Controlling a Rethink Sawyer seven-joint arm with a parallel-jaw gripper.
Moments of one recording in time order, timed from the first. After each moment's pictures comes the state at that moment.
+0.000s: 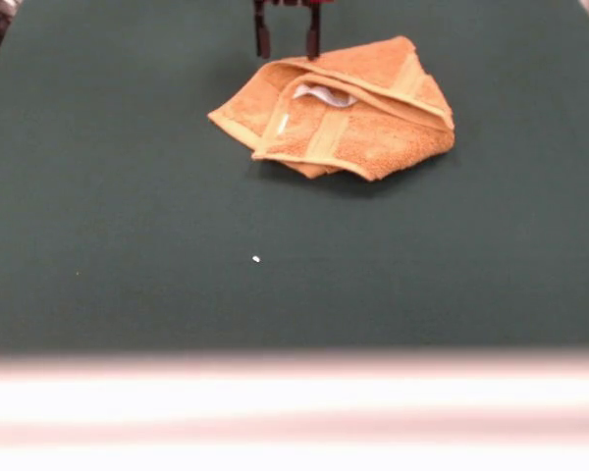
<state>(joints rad) -0.40 -0.56 0.09 1.90 -0.11 0.12 1.57</state>
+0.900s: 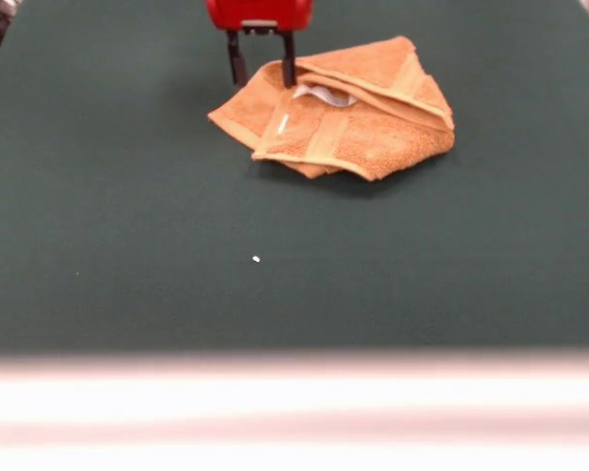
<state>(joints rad) -0.48 -0.51 0.15 1.81 -0.12 0.19 1.57</state>
